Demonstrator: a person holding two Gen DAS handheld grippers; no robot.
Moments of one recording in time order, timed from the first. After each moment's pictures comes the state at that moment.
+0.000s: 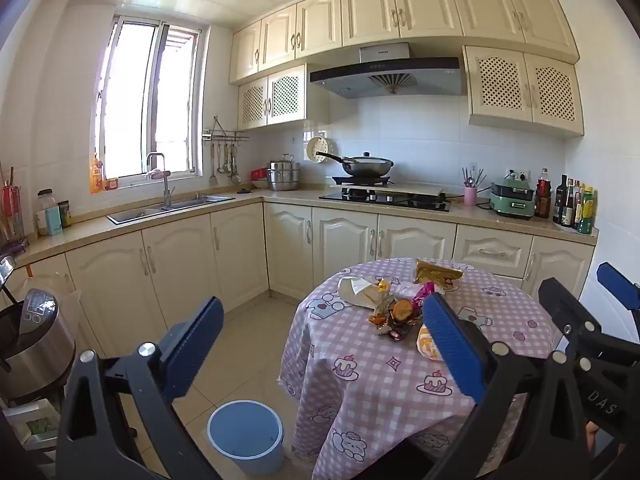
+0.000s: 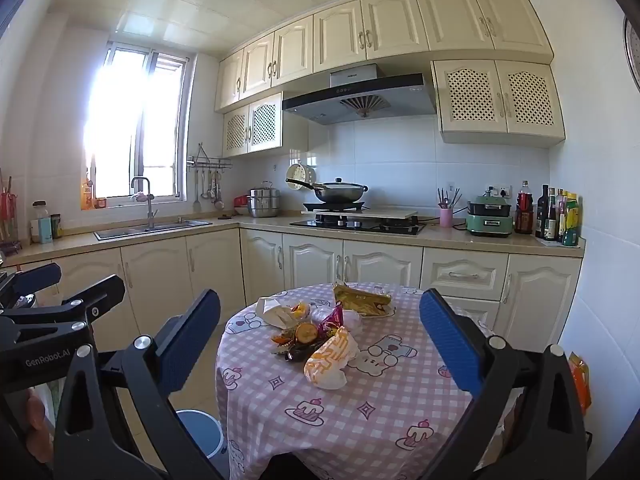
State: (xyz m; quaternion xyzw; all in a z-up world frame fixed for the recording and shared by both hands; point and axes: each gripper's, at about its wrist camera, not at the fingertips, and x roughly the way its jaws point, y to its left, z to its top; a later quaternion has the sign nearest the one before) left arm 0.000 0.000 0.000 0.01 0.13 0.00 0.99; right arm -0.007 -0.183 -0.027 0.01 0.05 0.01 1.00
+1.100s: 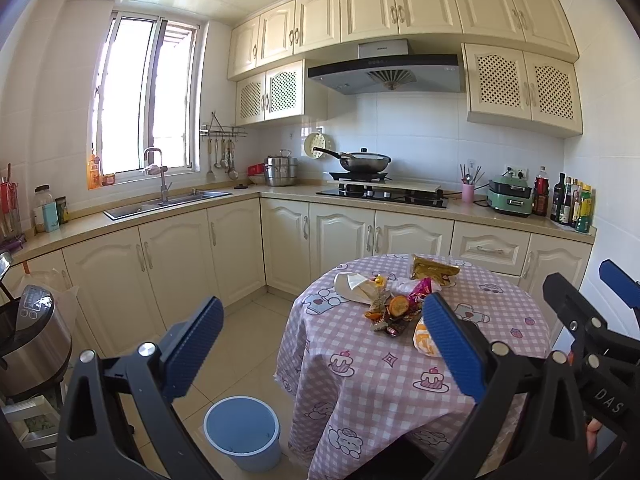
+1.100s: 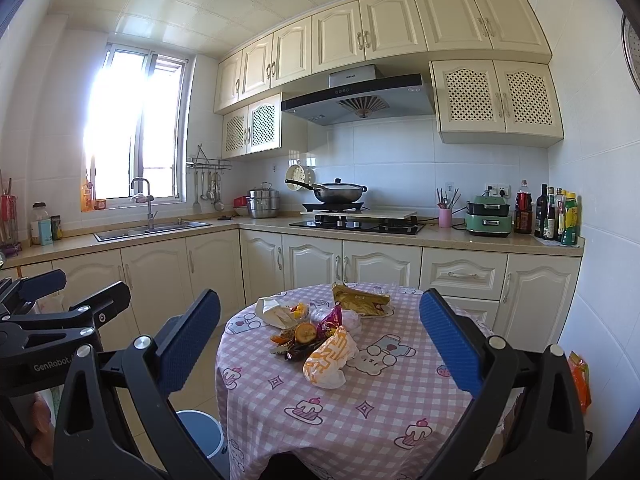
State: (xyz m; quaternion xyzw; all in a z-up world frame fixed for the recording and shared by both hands) left arm 0.002 -0.004 -0.006 0.01 0.14 0.00 0.99; right arm -0.010 -0.187 -0.023 0.01 0.06 0.01 1.00
